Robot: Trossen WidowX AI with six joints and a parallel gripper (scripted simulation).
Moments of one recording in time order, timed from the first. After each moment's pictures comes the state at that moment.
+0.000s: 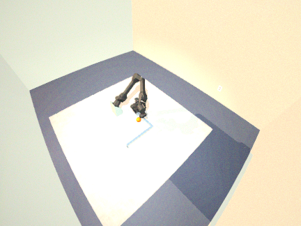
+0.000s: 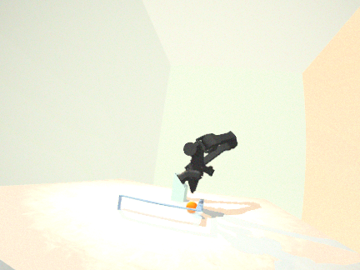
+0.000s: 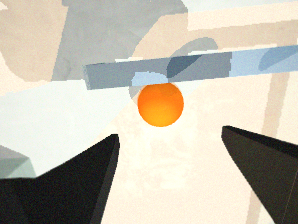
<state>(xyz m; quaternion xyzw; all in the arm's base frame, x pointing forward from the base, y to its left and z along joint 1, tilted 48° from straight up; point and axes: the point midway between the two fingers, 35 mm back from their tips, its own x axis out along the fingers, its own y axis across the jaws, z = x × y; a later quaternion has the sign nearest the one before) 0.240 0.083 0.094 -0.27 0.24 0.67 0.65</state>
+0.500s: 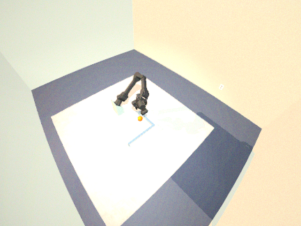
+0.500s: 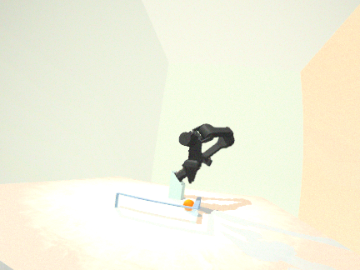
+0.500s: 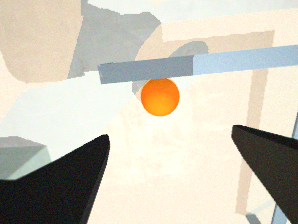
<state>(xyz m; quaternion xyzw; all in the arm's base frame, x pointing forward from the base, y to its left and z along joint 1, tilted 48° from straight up) 0.240 0.058 0.117 -0.27 0.24 0.67 0.65</state>
